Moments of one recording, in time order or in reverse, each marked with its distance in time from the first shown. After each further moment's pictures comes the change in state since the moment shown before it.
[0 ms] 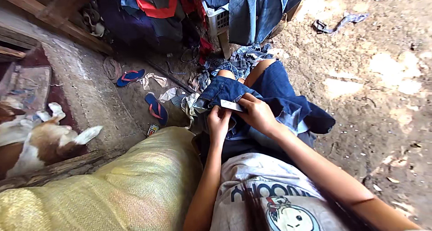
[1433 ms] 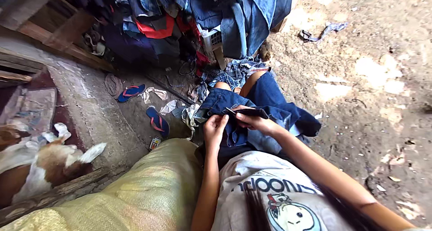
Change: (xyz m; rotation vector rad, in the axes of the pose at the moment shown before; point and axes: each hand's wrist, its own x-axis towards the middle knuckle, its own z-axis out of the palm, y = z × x) left_hand 0.015 0.020 -0.014 -0.072 -0.071 0.012; right_hand 0.013 0.016 -0.020 1.066 -0.373 0.372
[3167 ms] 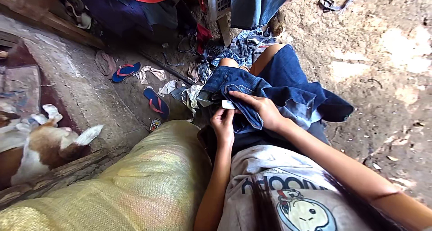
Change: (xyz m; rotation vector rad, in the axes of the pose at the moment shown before) left_hand -0.028 -0.032 0.015 -0.332 0.222 0.007; right_hand -0.004 0.034 0.024 -0.962 0.227 -0.393
